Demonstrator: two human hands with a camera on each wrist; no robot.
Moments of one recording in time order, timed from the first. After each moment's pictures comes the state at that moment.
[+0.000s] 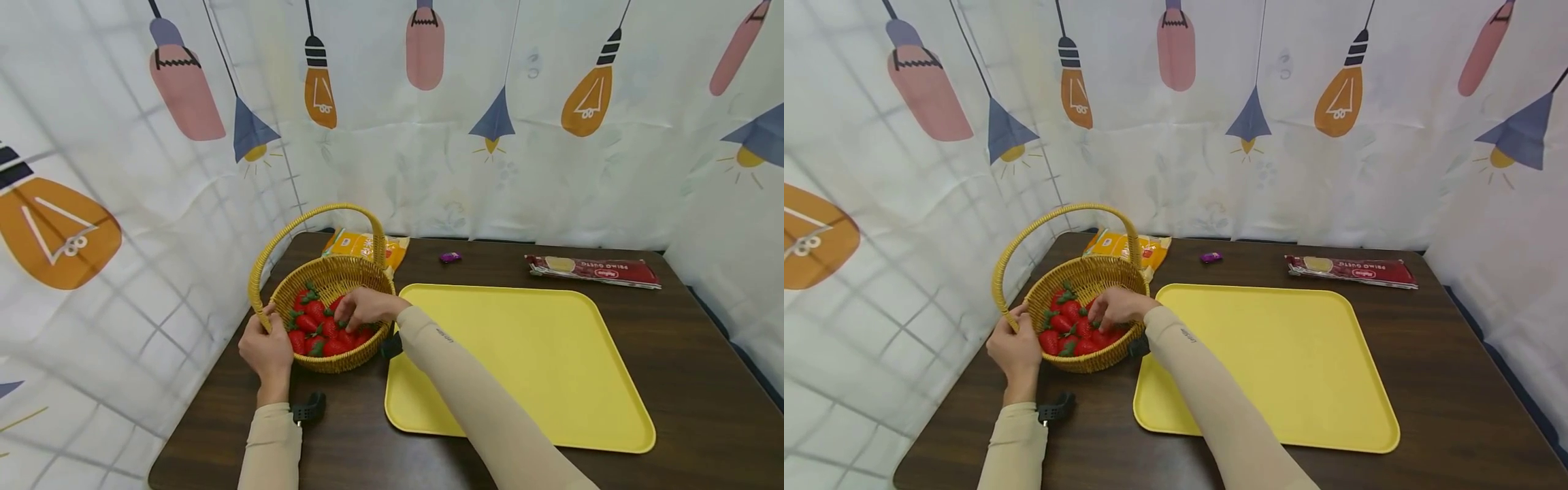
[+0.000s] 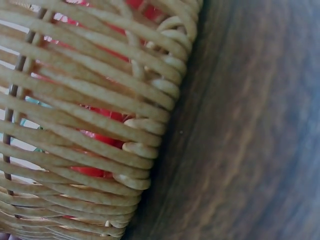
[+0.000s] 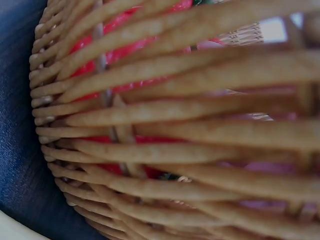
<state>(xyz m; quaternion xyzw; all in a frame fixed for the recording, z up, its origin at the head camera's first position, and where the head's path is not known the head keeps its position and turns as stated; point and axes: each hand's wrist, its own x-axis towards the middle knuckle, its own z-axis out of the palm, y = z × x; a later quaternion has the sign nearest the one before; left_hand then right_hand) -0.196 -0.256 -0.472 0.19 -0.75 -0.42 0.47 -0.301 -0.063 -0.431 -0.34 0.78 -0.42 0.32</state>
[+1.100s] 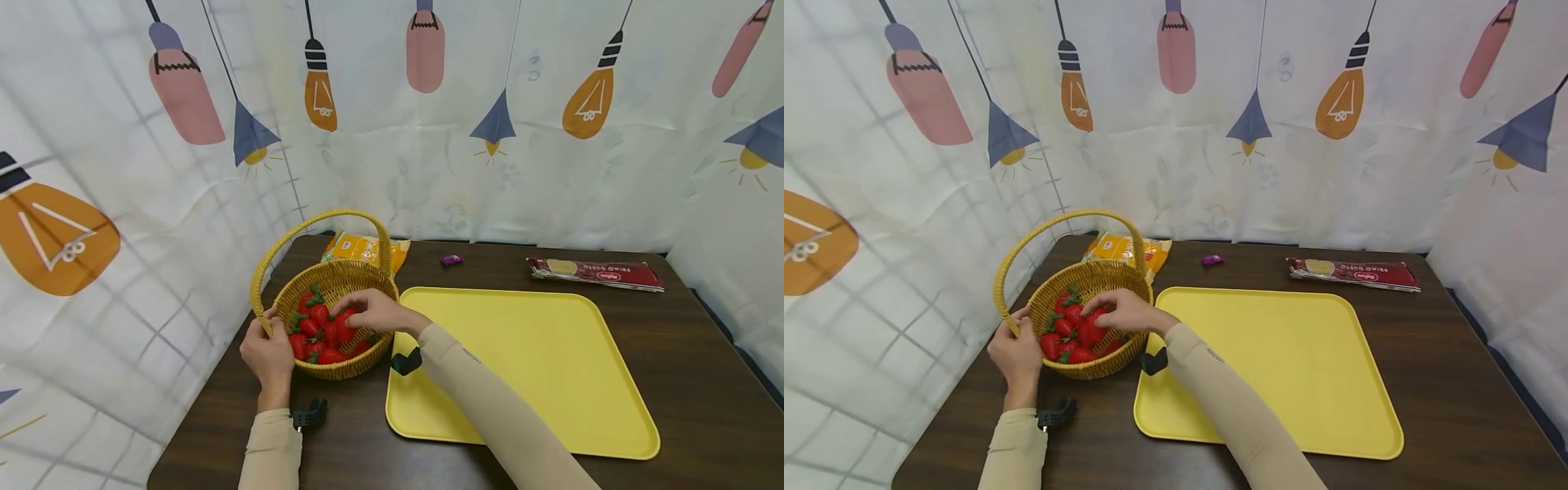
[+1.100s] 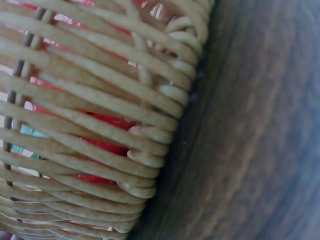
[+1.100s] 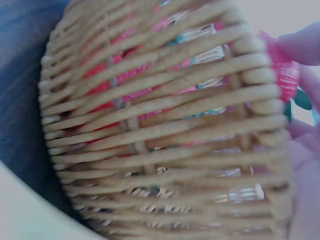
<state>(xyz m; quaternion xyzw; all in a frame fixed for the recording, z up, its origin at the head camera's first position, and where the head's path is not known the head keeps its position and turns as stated) -0.197 -0.255 -0.473 0.19 -0.75 -0.43 0.46 -0.280 -0.037 -0.427 -0.41 0.72 -0.52 0.22</state>
